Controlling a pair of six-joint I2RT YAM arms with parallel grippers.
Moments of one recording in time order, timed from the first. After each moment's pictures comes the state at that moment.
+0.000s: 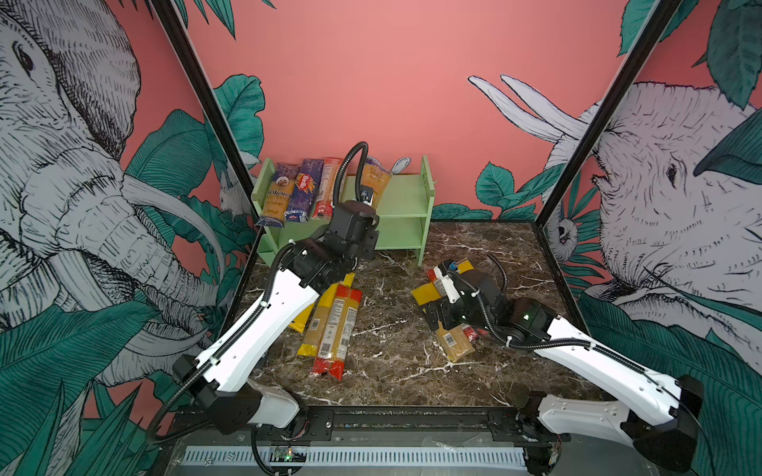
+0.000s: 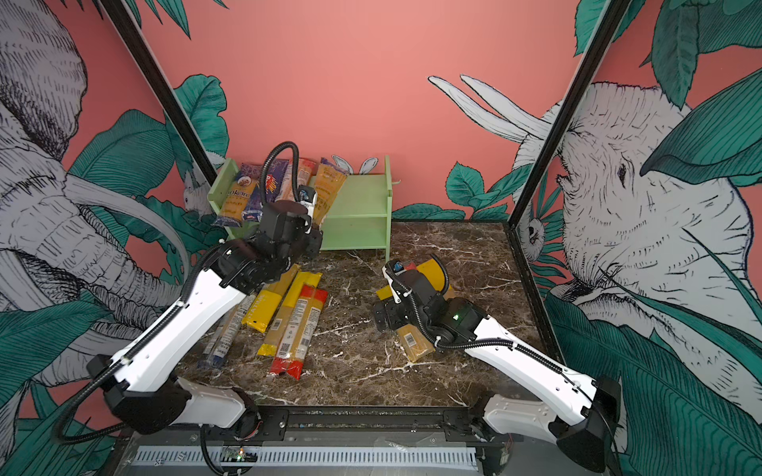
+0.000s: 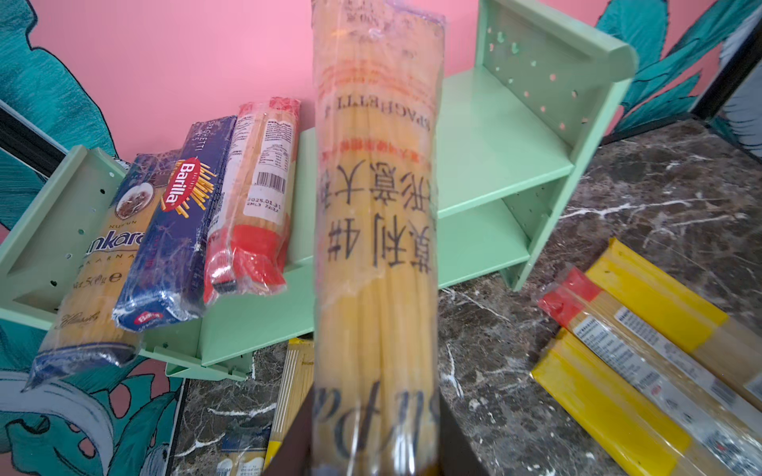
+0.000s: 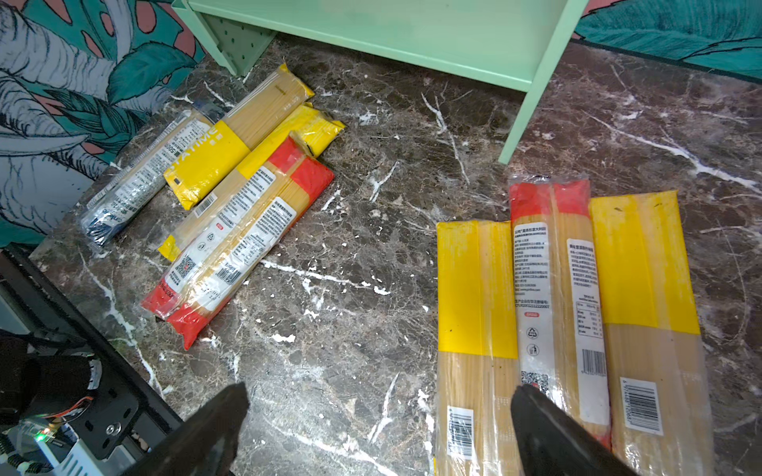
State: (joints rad) left arm -0.68 1.45 1.74 -0.81 -0.52 -0.06; right arm 0.88 1.14 1.11 -0.69 0.14 0.33
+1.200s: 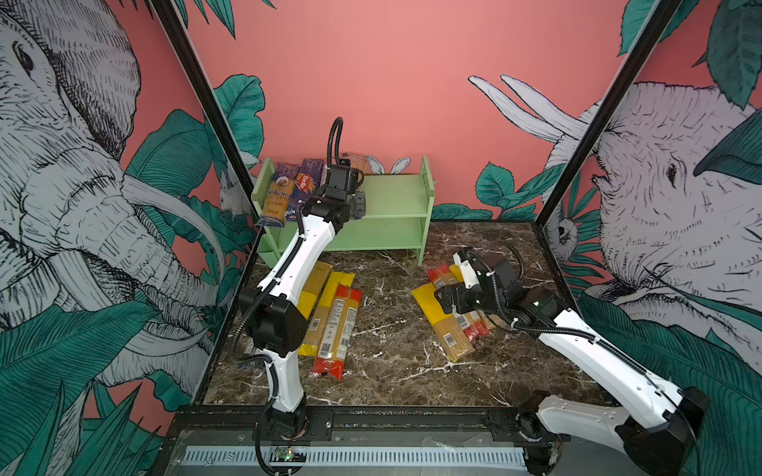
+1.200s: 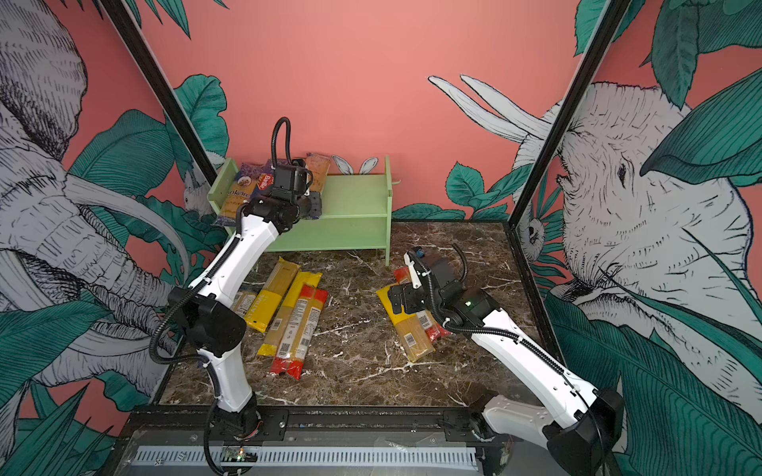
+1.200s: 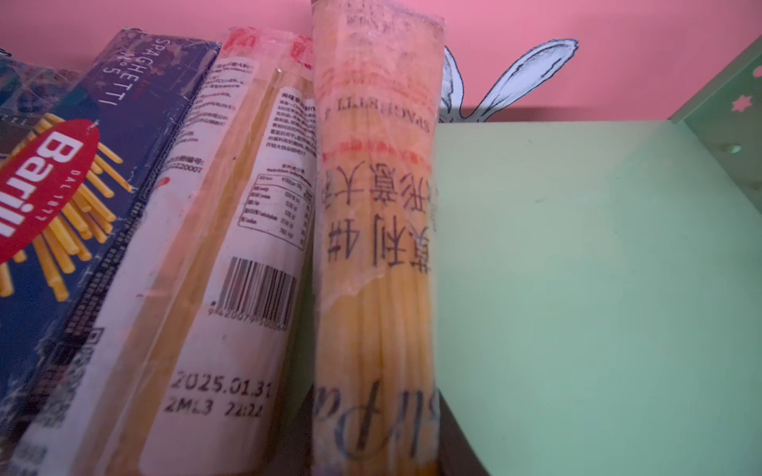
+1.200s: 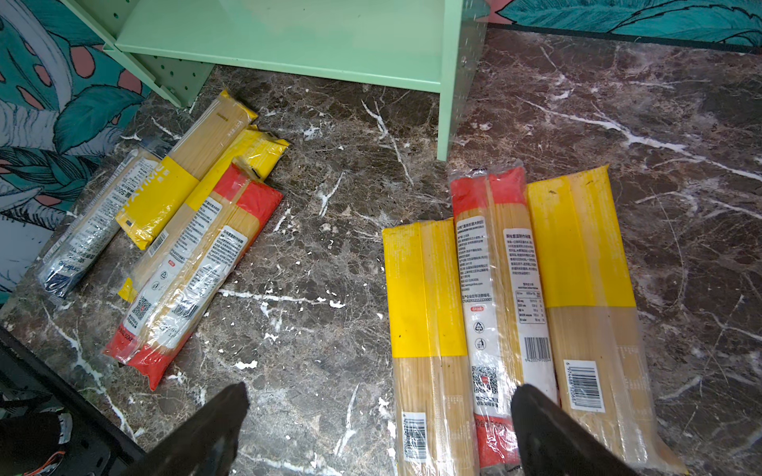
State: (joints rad) left arm -0.38 1.90 2.06 -0.73 -0.26 -0.21; right arm 0.67 1.14 1.11 -0.70 0.04 0.30
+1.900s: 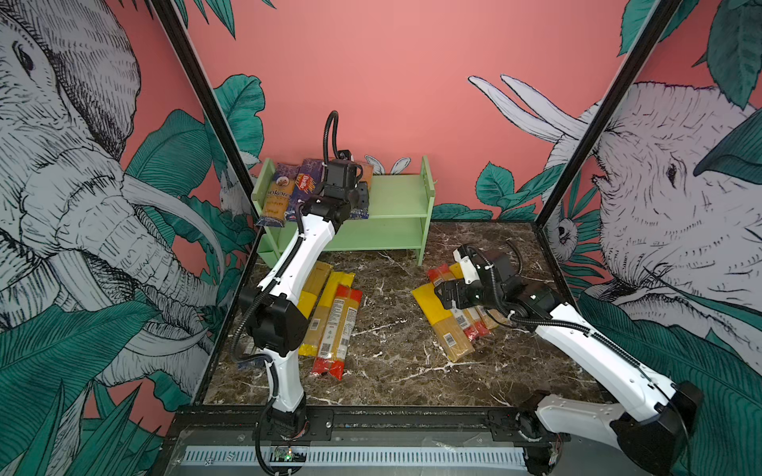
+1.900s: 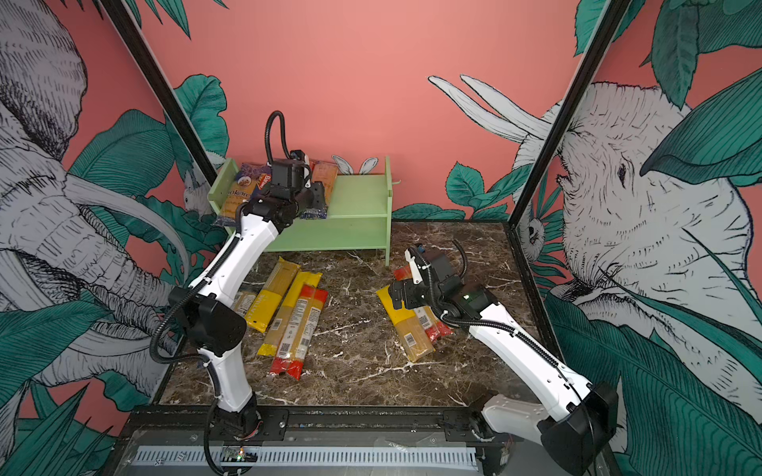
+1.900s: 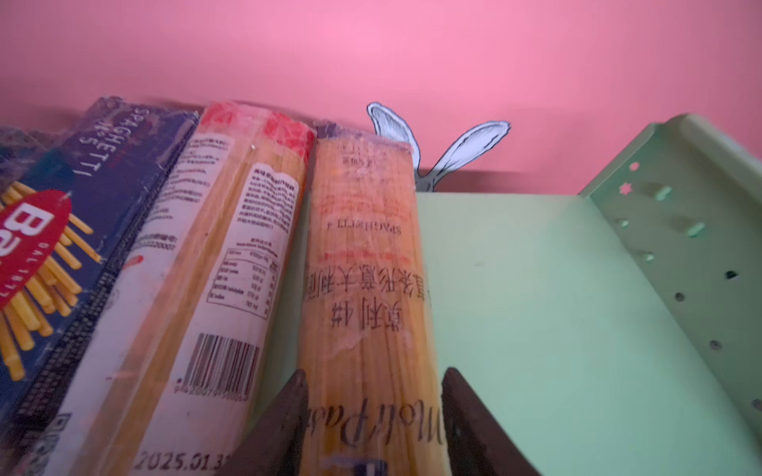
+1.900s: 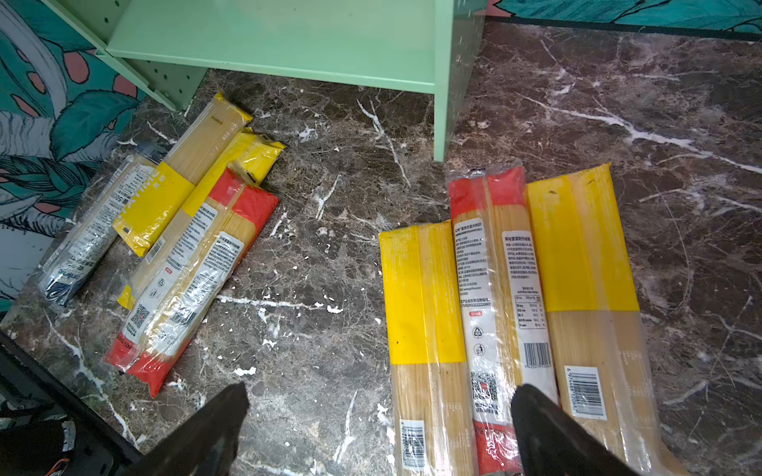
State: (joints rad) left arm -0.38 1.89 2.07 -0.60 -0.19 -0.24; right arm 0.63 1.18 1.13 -0.70 0.00 0.30
